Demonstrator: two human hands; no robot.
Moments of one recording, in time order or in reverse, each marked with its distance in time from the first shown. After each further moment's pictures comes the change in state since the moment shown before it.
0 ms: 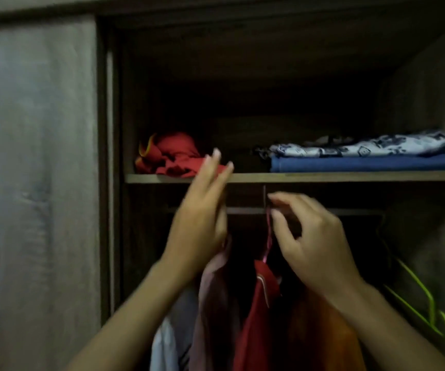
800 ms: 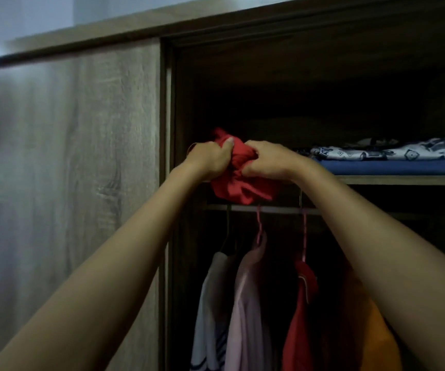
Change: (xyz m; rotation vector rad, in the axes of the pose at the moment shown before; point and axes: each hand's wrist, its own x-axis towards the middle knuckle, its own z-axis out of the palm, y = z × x) left_hand 0.094 -0.034 -0.068 0.257 -0.481 -0.601; right_hand 0.152 -0.048 0.063 0.169 -0.691 0.137
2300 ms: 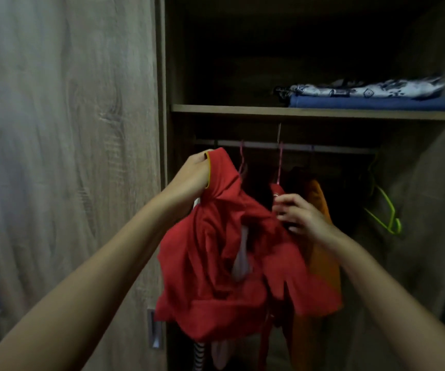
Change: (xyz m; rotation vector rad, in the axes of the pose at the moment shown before) left_hand -0.178 -0.023 0.046 -1.041 -0.137 -0.133; right_hand -0.239 0.068 0.094 0.695 -0.017 0.443
